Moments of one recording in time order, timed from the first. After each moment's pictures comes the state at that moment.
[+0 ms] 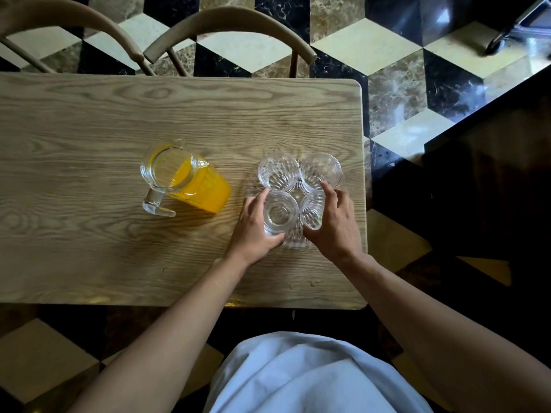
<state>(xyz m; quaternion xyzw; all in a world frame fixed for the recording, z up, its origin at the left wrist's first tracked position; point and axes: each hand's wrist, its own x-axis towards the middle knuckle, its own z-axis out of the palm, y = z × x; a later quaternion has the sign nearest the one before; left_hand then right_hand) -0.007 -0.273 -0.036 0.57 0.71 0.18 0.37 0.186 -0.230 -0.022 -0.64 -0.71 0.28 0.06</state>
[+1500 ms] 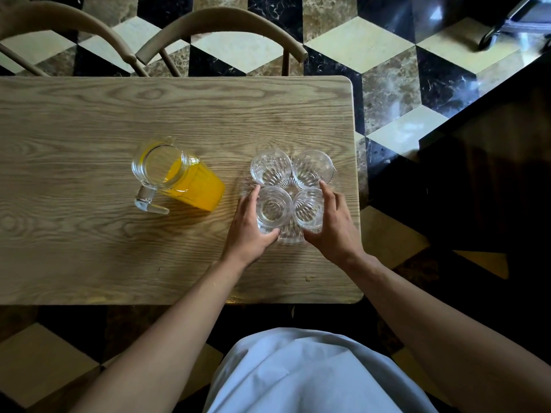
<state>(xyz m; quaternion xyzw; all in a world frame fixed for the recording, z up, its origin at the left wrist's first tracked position) 0.002 -0.285 -0.031 0.55 0.73 0.19 0.35 0.207 -0.245 -0.020 -0.61 -0.71 0.34 0.08</state>
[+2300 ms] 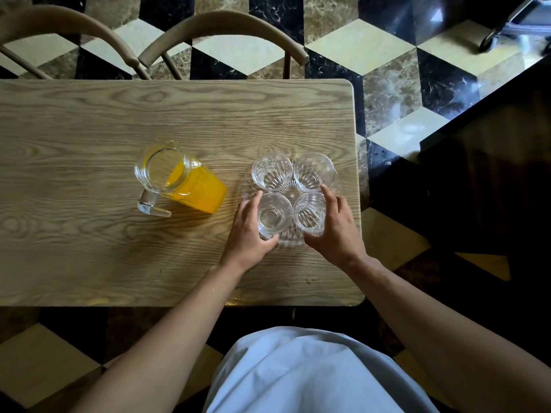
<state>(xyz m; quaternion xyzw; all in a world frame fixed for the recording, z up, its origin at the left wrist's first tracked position) -0.002 -0.289 -0.029 0.56 0.73 0.18 0.35 0.207 -0.243 -0.019 -0.62 -0.71 0.33 0.07</state>
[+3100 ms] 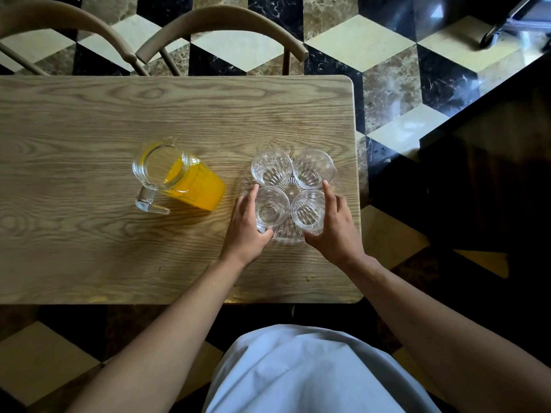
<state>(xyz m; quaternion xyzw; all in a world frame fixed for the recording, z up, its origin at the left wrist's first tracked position) -0.002 -0.283 -0.028 0.55 0.74 0.17 0.35 0.207 -0.247 -0.024 -0.62 -0.71 0.33 0.06</state>
